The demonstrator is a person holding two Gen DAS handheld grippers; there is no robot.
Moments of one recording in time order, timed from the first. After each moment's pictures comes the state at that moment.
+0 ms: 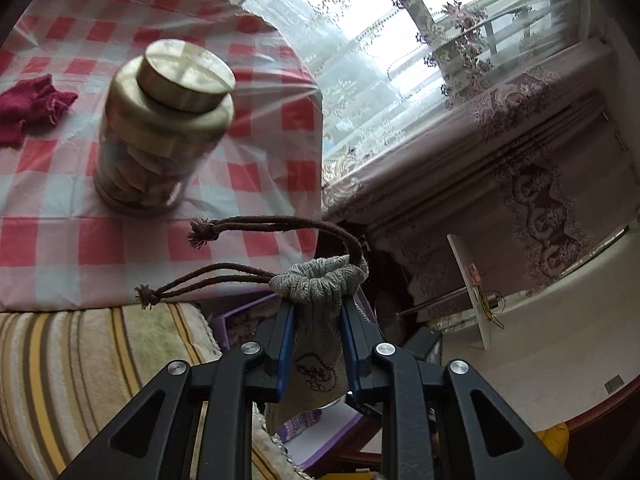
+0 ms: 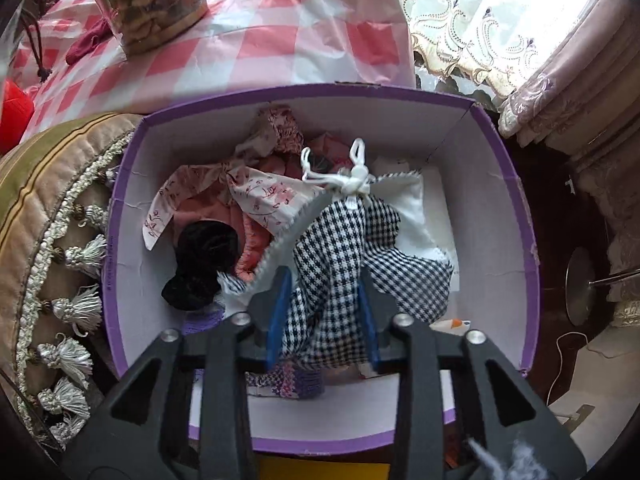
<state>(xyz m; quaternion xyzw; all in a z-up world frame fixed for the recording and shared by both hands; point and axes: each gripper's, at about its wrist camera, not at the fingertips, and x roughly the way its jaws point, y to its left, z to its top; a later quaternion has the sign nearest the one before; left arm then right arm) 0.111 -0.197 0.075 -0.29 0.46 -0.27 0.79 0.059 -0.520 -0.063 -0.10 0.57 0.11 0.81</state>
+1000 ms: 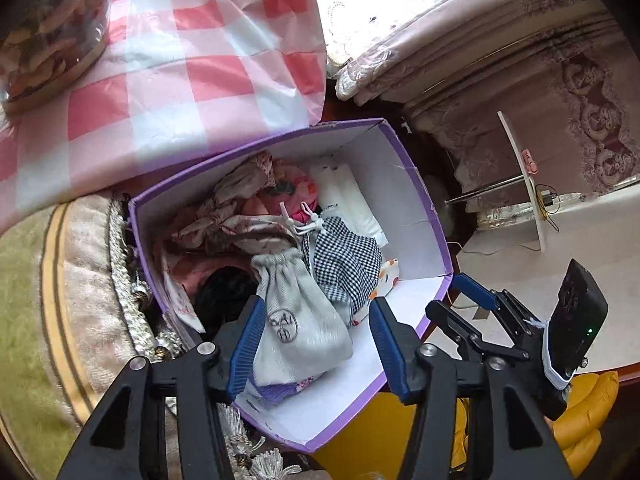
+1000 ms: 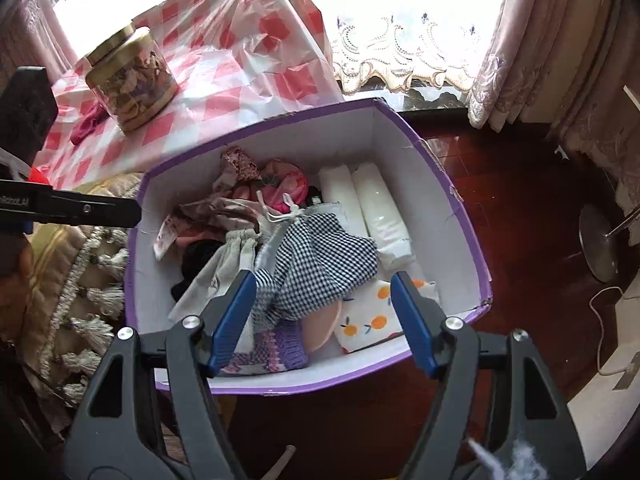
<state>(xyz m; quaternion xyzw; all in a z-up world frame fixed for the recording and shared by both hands) 0.111 -0.334 -0.019 -0.15 0.62 -0.27 0.72 0.010 -0.597 -0.025 0.01 0.51 0.08 0.86</state>
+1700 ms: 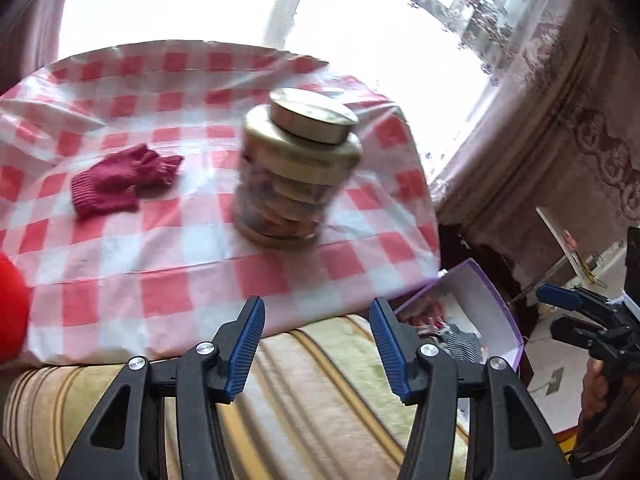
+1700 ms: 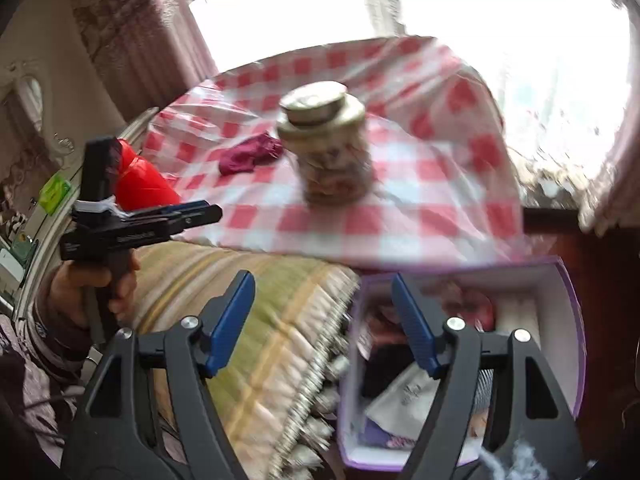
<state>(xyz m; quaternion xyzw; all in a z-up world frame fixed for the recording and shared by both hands) 0.091 -0.106 0.054 -0.13 0.42 -0.14 0.89 0.025 -0.426 0.084 0.00 0.41 0.29 0.87</state>
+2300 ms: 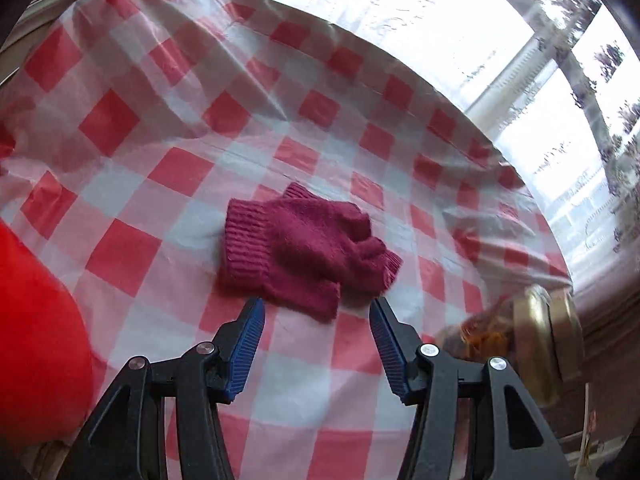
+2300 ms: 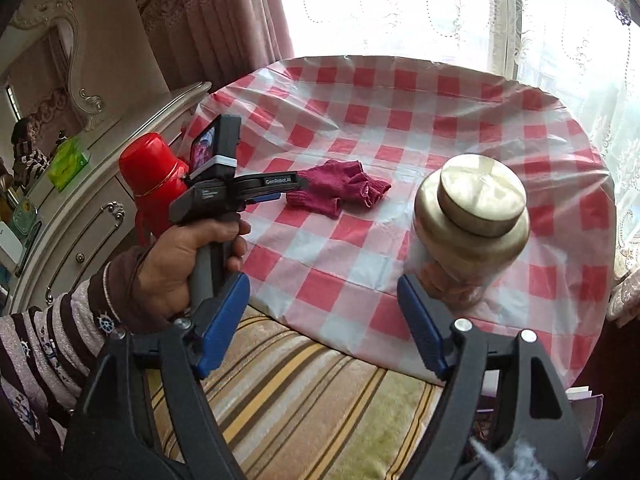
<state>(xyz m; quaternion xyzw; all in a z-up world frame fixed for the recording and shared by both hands) 0.228 0.081 -0.017 -0.30 0.40 0.09 0.86 0.088 -0.228 0.112 -0.08 0.39 0.37 0.84</state>
